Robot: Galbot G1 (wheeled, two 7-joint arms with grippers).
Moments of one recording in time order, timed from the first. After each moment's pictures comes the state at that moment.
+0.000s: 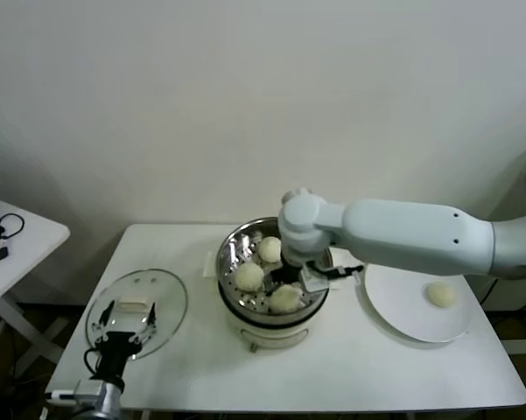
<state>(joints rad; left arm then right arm) 1.62 -1.36 -0.67 -1.95 -0.07 -0.03 -0.03 0.51 1.03 -1.23 1.67 -0.40 0.57 -1.17</state>
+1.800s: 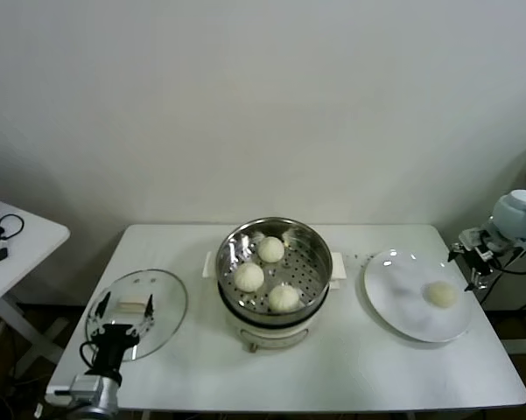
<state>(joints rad) 1.62 -1.37 -0.68 -2.00 -0.05 -0.01 -0.04 0.09 0.57 -0.79 0.95 -0.23 0.12 -1.16</state>
